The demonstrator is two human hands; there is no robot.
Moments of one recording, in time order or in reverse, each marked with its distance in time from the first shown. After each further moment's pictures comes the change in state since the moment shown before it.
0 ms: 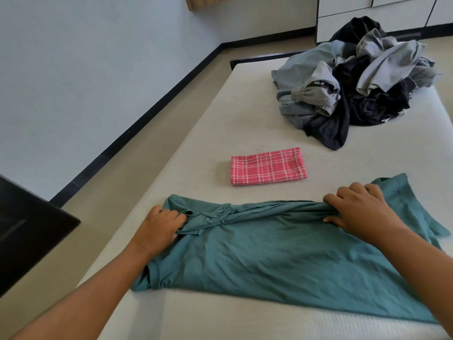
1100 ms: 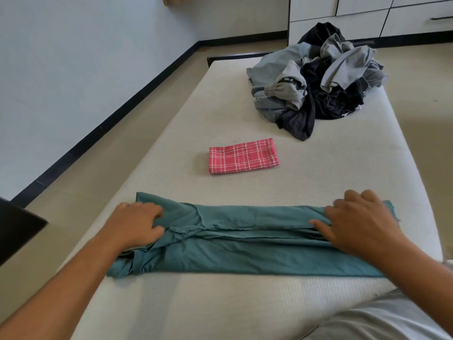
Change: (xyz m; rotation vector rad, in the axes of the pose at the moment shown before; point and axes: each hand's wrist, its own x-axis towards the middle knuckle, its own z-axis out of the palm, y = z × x) left_hand -0.003 0.027 -0.073 -0.090 -0.471 -0.235; right_hand -0.095 -0.013 -0.049 -0.060 0.033 0.017
